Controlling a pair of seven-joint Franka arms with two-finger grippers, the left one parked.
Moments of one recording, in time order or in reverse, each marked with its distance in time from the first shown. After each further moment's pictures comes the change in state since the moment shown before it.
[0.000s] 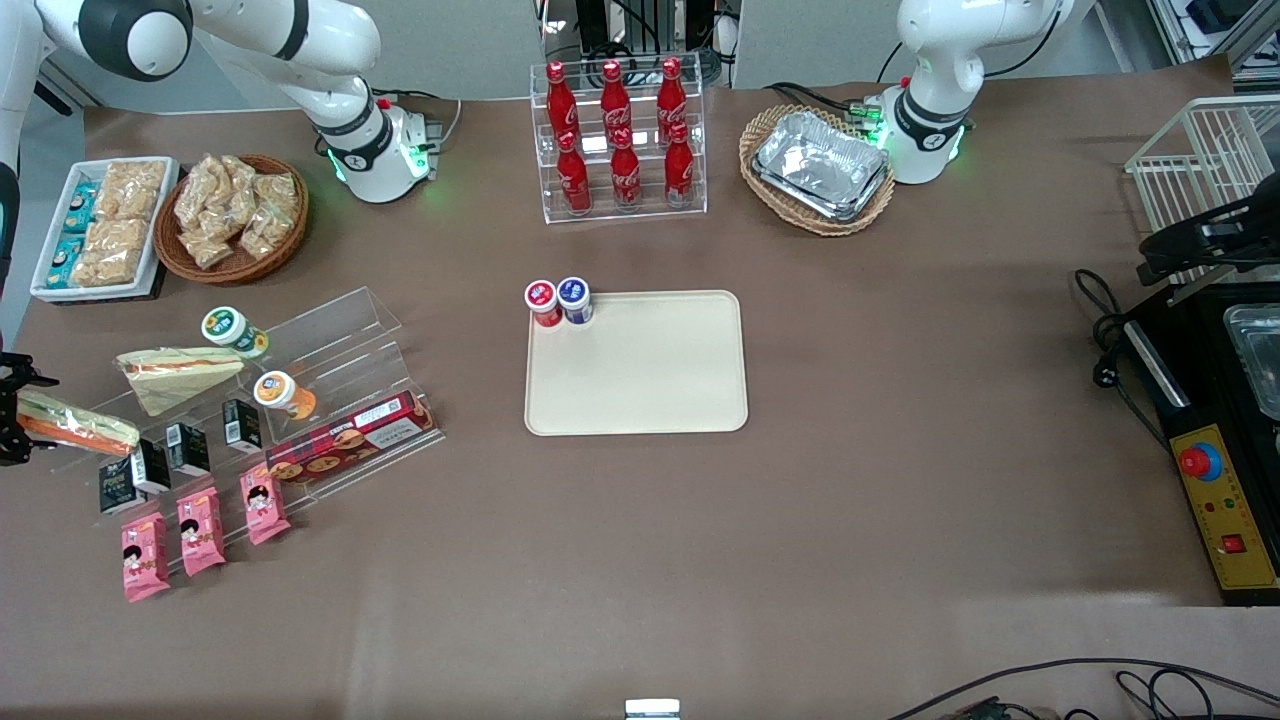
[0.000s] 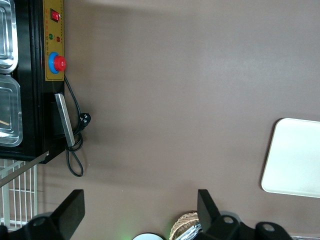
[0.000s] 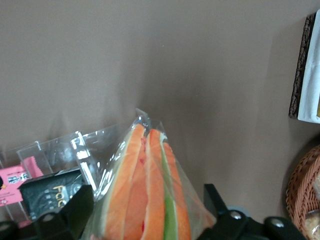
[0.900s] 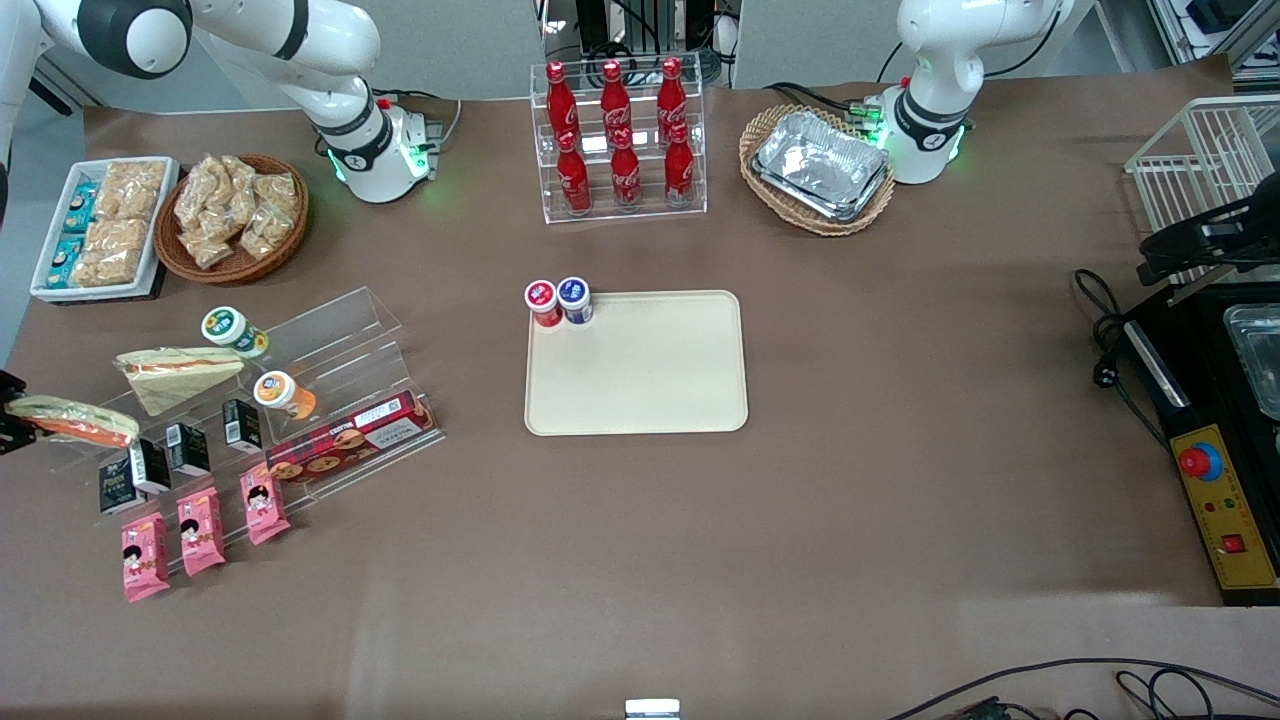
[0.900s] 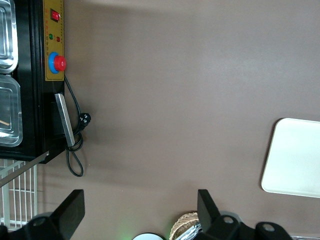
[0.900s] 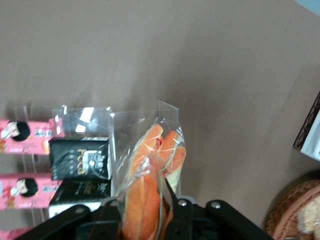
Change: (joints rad) arm -0.002 -0.009 0.010 0.058 0.031 -0.051 -0.267
